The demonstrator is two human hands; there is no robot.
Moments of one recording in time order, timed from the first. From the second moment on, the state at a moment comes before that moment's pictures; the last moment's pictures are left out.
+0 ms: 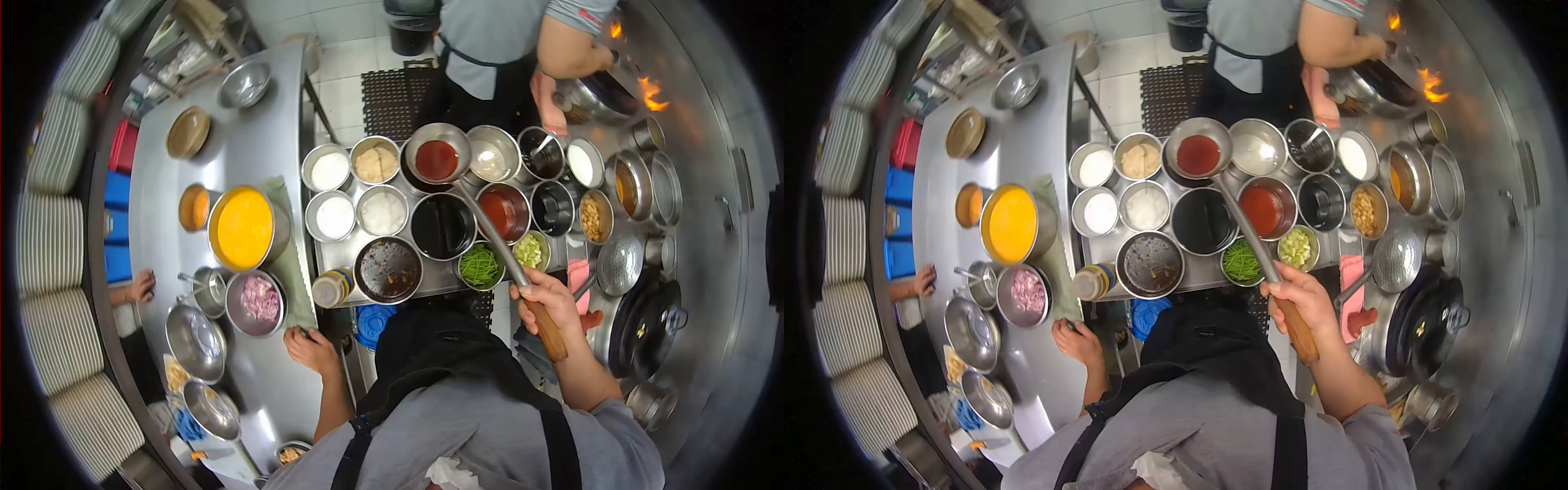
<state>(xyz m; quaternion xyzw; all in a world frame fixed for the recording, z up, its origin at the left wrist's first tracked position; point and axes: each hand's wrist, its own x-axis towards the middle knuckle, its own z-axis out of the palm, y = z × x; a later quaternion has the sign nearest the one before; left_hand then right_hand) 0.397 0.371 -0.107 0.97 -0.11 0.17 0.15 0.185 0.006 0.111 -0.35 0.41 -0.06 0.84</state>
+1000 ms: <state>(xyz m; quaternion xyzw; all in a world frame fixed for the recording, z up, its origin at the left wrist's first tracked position) 0.376 0.391 -0.161 0.98 -0.17 0.08 -0.07 -0.340 0.137 0.165 -0.23 0.53 -0.49 0.65</state>
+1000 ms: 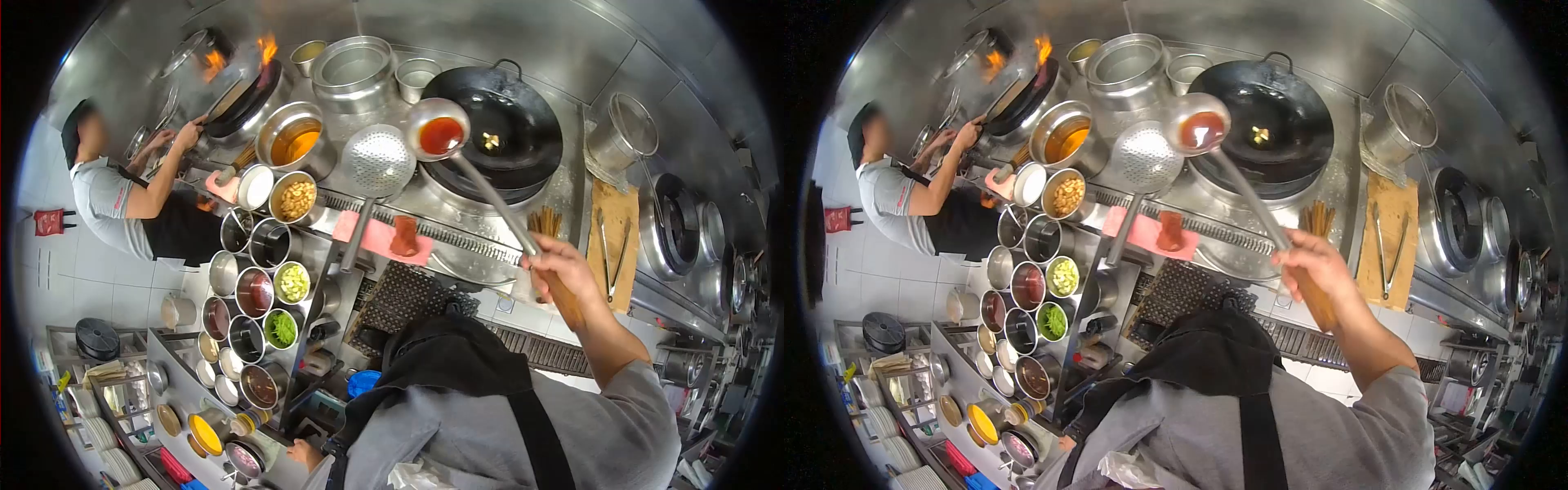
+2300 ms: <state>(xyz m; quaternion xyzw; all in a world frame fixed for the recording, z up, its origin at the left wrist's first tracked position) 0.172 0.177 -0.284 0.66 -0.62 -0.41 -0.12 -0.462 -0.092 0.064 -0.62 0.74 -0.25 0.03</state>
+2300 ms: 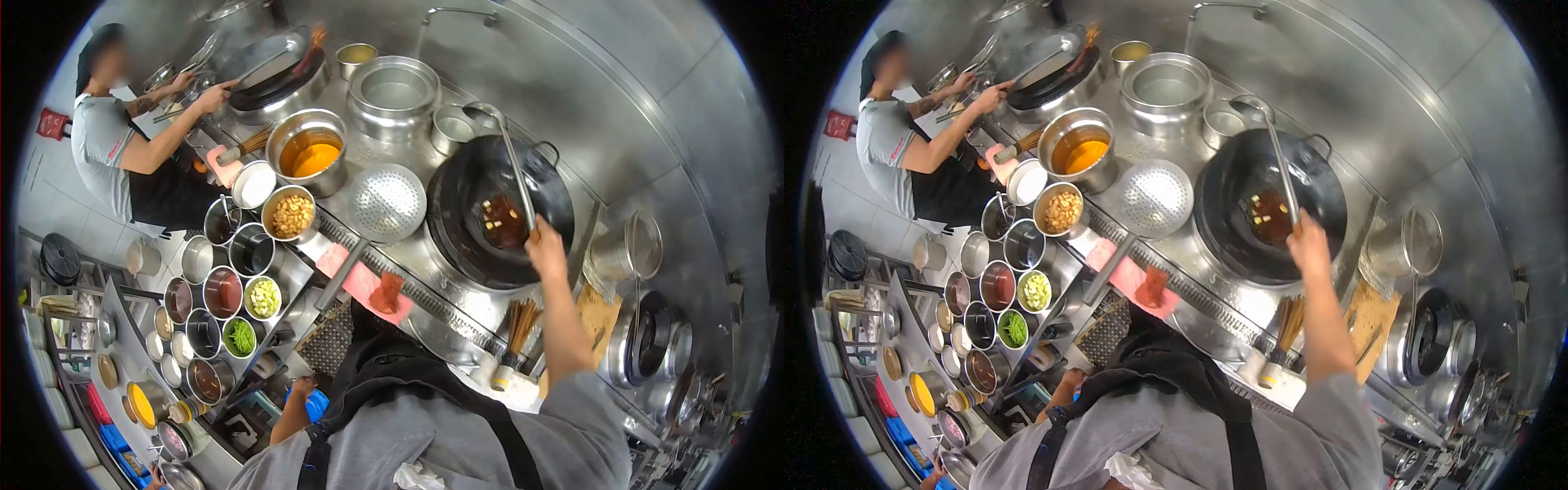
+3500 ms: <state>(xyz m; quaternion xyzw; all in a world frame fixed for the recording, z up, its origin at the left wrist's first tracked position) 0.220 0.198 -0.258 0.83 -0.30 -0.47 -0.01 -0.311 -0.413 0.060 -0.19 0.36 -0.65 0.64</state>
